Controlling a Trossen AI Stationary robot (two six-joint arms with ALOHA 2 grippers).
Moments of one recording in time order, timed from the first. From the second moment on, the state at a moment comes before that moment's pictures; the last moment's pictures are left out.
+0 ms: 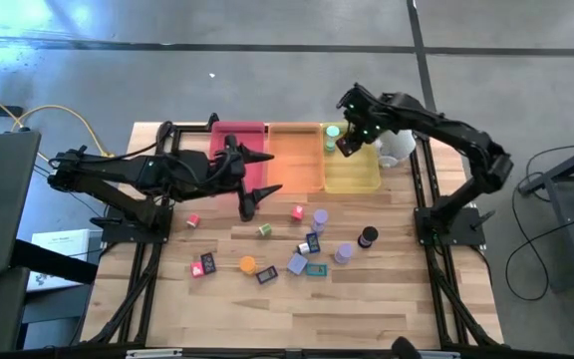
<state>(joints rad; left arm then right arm) -0.17 1.24 1.42 -0.33 -0.48 -0.04 -0.64 1.57 1.43 -1.06 0.05 0.29</state>
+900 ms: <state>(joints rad) -0.17 1.24 1.42 -0.41 -0.44 -0.03 -0.76 1.81 1.43 -0.96 0.07 0.16</state>
